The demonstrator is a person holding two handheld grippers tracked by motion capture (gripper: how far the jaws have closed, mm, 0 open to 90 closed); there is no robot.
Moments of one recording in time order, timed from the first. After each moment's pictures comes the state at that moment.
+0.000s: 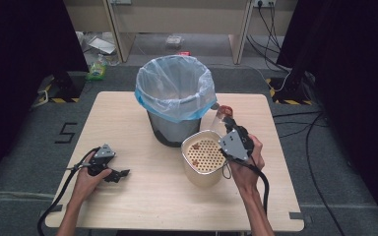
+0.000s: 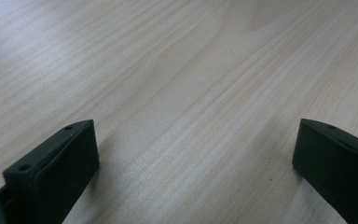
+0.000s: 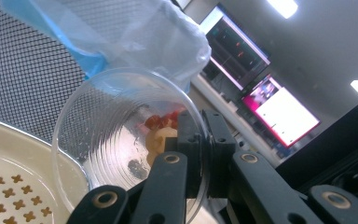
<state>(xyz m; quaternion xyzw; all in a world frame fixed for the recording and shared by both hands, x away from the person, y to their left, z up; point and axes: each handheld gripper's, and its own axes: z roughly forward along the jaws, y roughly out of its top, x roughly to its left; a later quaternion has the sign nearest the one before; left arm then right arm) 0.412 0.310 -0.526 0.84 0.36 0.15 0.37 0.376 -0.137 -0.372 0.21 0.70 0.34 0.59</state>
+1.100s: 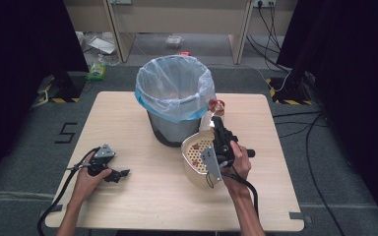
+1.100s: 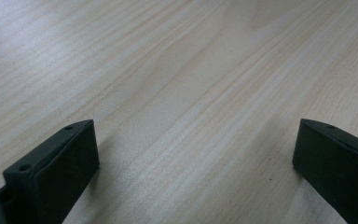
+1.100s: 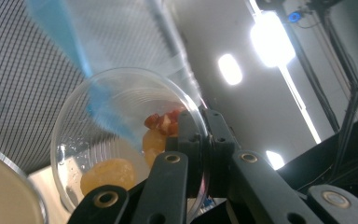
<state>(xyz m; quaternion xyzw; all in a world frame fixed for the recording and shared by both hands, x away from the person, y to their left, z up) 0.412 0.310 -0.526 0.84 0.36 0.15 0.37 0.369 -0.102 -0.394 0.07 0.64 0.27 0.72</state>
